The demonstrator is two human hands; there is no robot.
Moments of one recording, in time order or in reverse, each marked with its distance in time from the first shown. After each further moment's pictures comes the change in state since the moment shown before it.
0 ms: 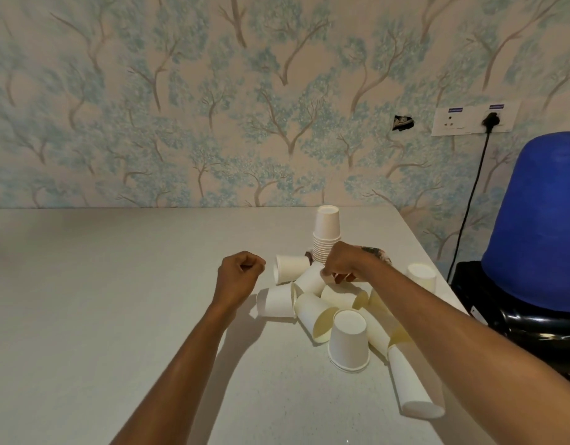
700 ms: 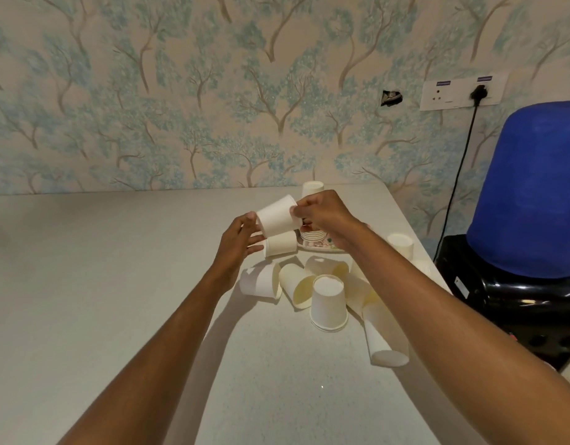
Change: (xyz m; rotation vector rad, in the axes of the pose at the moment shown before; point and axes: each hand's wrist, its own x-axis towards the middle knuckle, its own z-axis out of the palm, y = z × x) left_hand -0.010 0.014 0.018 -0.307 -0.173 -0.070; right_hand -0.079 -0.036 -0.015 0.706 0.215 -0.256
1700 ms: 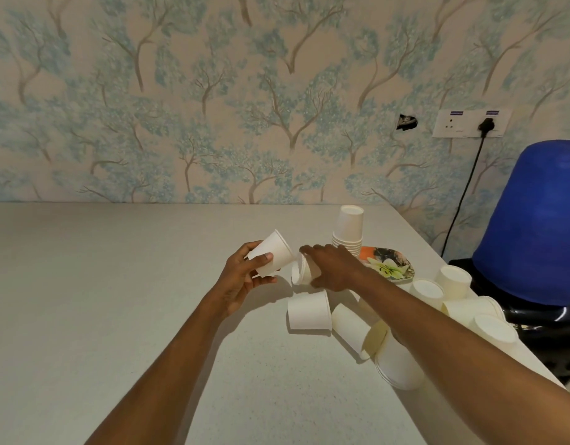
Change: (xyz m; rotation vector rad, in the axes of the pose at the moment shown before) left_hand 0.090 -0.054 -0.096 -0.392 -0.291 -0.145; right_hand 0.091 0.069 0.077 -1.393 -0.253 -0.233
